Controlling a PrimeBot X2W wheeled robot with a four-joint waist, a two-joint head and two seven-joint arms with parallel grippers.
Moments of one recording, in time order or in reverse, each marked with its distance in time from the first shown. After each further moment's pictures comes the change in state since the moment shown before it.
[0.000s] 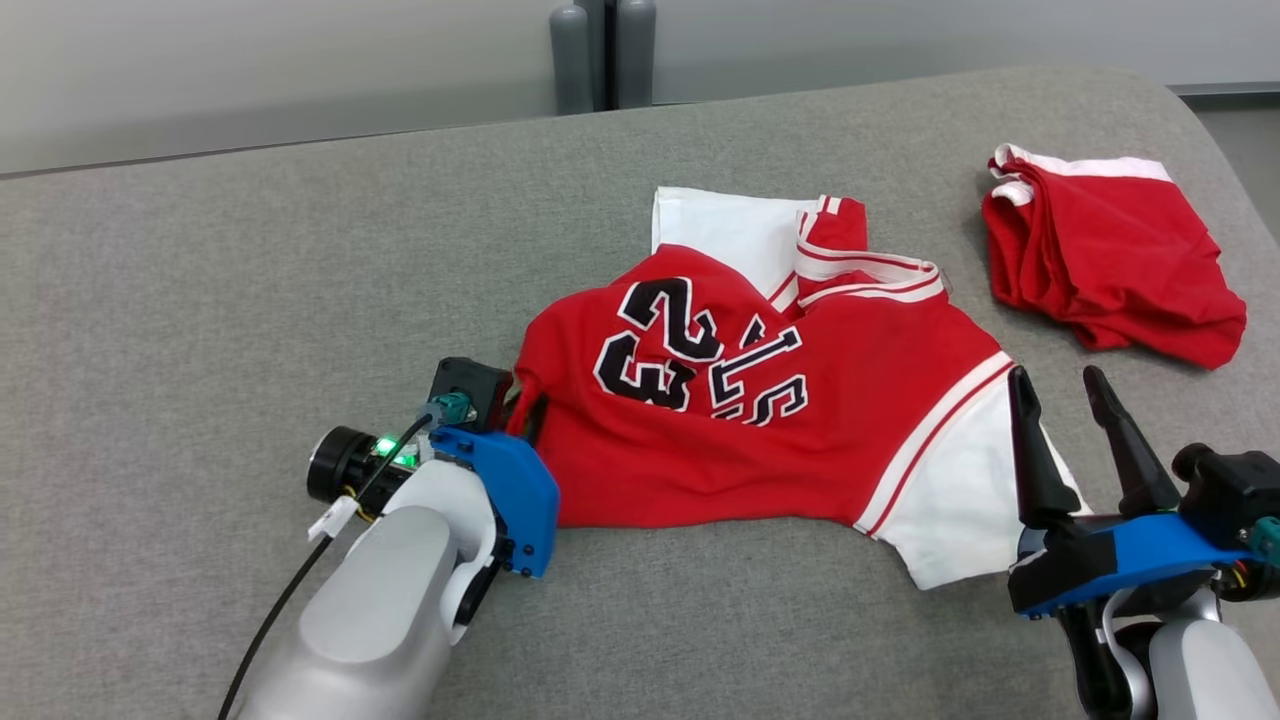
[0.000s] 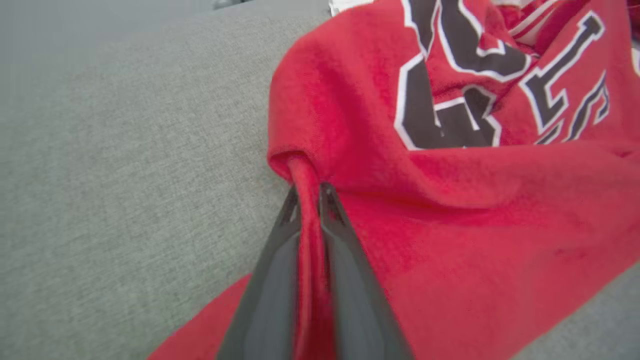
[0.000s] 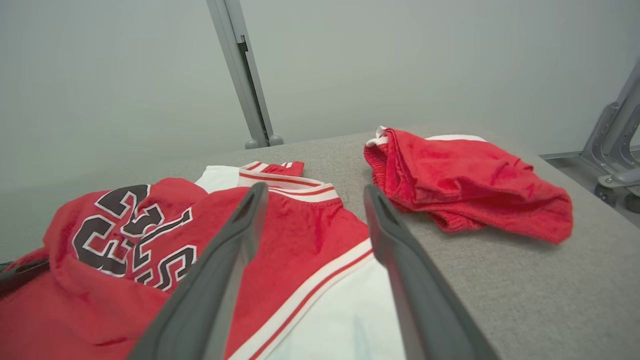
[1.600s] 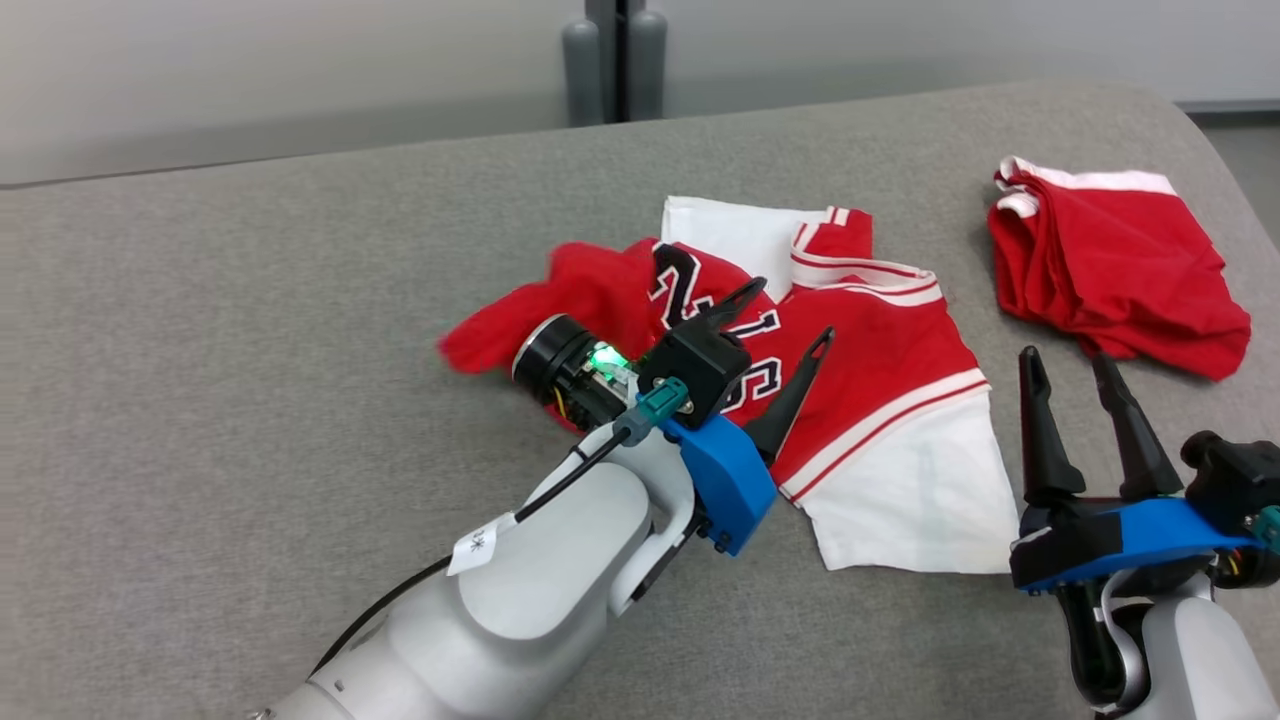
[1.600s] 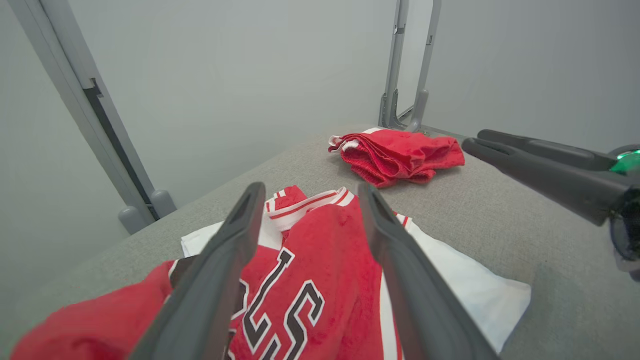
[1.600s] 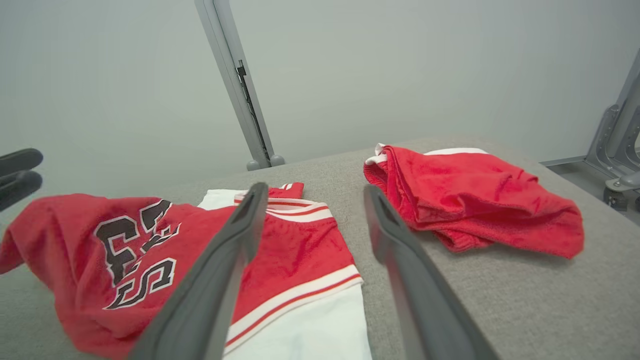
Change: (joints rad) left arm -0.173 -0.076 -0.400 -0.233 -0.155 0.091 -0.226; right arm -0.067 0.000 -0.013 0.108 0.034 0.000 -0.083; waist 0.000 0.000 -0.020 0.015
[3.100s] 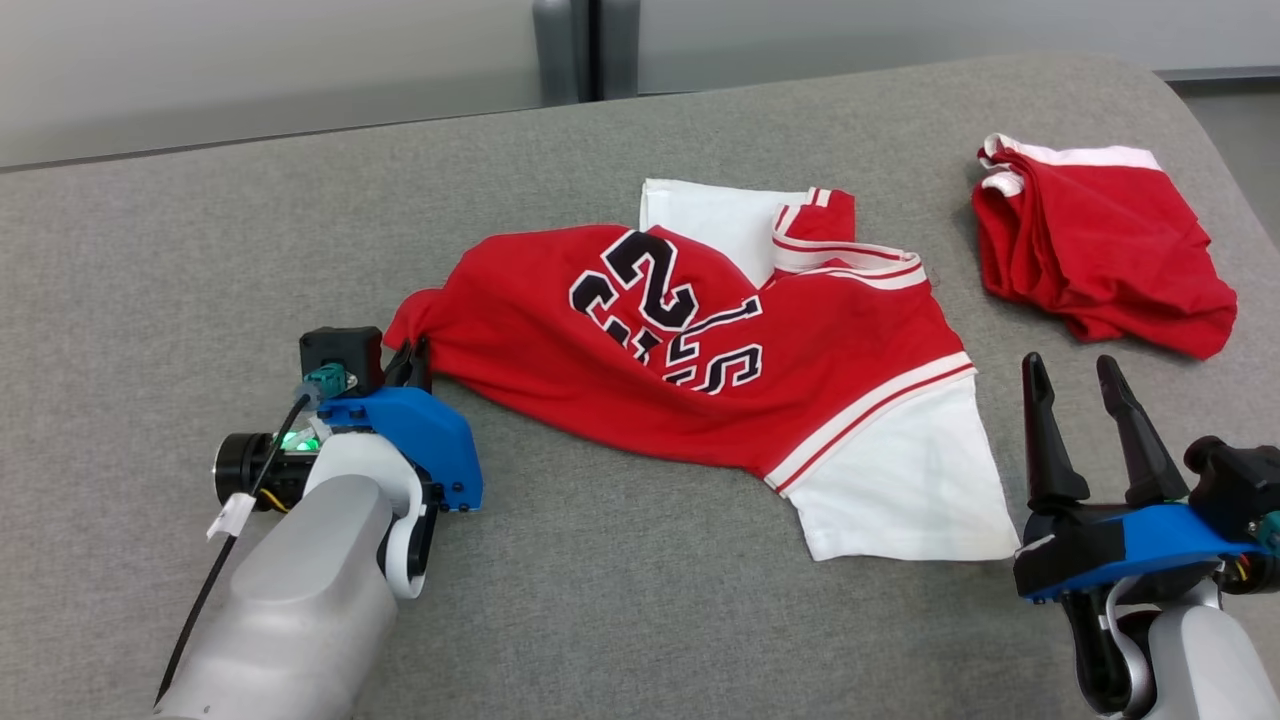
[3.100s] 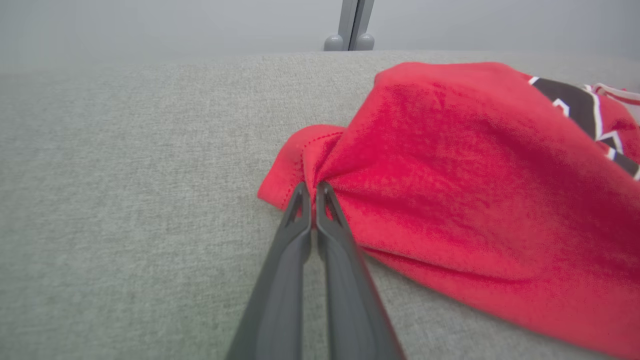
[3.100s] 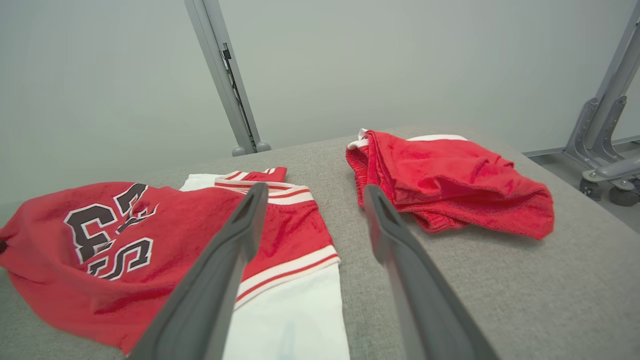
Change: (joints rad) left arm 0.048 0.131 0.240 0.409 -0.260 0.103 -0.021; right arm 0.023 0.000 -0.006 -0.039 -0.017 0.000 0.023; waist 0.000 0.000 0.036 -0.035
